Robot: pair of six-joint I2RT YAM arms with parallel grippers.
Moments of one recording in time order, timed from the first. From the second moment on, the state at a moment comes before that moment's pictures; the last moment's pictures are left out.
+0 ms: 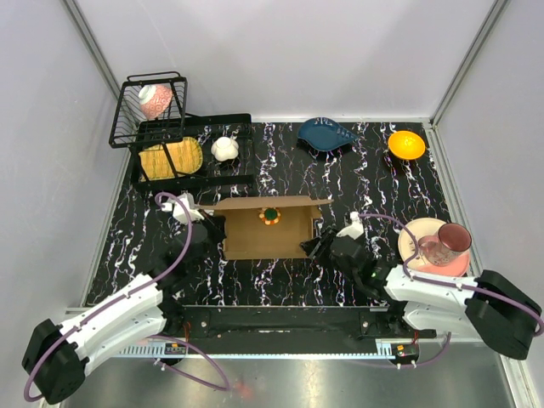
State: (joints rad) left arm -0.71 0.73 0.34 0.03 -0.53 -0.79; right arm 0.93 1.06 0.29 0.29 0.35 1.17
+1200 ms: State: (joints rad) left arm -0.73 0.74 0.33 0.02 -0.59 -0.77; right arm 0.99 0.71 0.77 -0.09 0.51 0.58
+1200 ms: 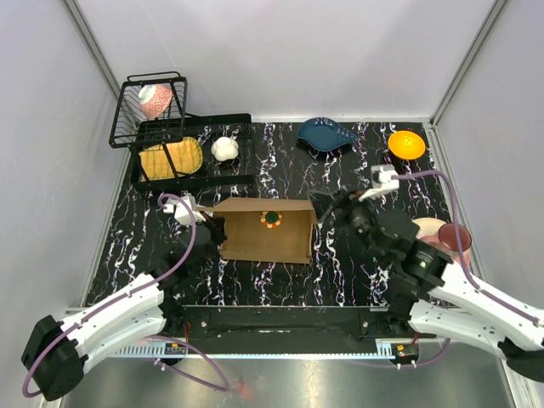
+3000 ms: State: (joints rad) left arm -0.75 0.72 0.71 -0.61 -0.70 -0.74; right arm 0.99 1.22 0.61 0.26 0.33 0.49
